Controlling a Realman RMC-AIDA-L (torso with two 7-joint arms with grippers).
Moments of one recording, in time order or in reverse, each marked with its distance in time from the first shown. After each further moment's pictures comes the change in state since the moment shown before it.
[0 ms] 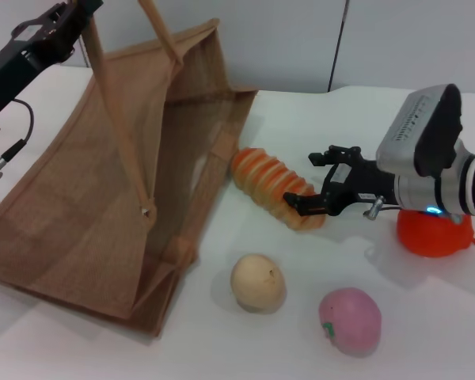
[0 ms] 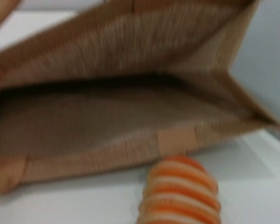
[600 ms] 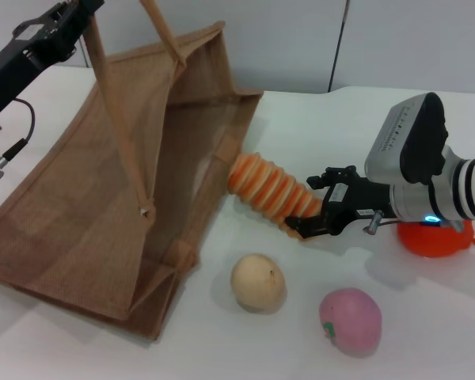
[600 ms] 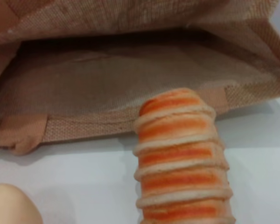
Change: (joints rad) left arm -0.003 -0.001 0.000 0.000 -0.001 0.005 0.001; right arm 0.029 0.003 0.001 -0.003 -0.197 0.007 0.159
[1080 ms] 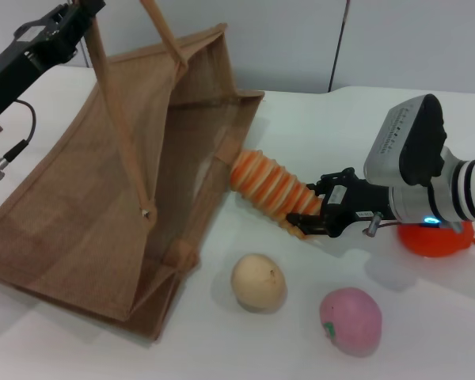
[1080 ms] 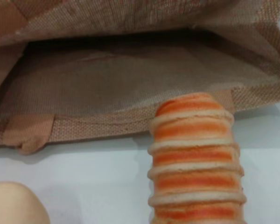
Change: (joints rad) left arm 0.000 -0.001 0.000 0.000 0.005 0.004 0.000; right arm 0.001 0.001 0.000 -0.001 -0.007 -0.008 0.000
